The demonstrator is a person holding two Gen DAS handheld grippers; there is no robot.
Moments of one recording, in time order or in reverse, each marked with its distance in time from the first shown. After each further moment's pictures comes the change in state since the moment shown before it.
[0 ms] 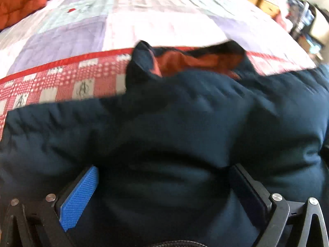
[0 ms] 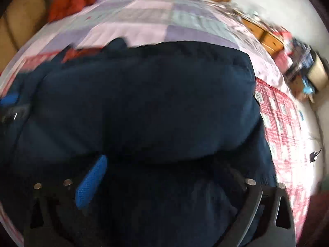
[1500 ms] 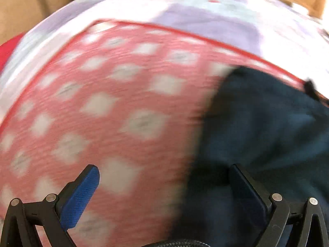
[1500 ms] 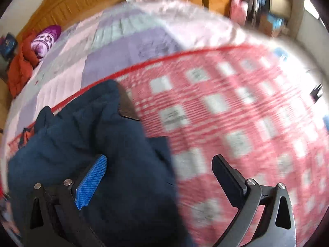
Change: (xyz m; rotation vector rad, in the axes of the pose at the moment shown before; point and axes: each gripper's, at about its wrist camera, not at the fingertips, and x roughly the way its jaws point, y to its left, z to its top) left arm -0.057 0.179 -0.090 -0.484 -0.019 0.393; right arm -0.001 -0.150 -0.006 0.418 -0.047 -0.013
